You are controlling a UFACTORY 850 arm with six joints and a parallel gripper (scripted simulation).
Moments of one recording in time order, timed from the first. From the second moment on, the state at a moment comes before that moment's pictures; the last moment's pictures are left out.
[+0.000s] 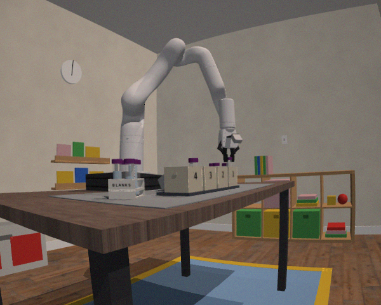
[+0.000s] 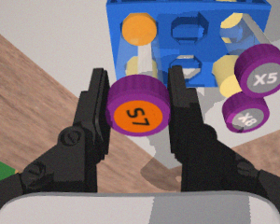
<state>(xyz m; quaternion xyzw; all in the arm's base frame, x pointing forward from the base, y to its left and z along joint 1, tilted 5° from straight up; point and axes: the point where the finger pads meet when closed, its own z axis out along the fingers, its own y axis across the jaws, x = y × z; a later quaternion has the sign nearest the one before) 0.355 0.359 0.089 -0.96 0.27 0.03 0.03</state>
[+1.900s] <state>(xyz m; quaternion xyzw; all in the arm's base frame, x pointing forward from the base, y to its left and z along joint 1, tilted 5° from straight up) 0.354 0.361 0.061 -0.96 0.27 0.03 0.03</state>
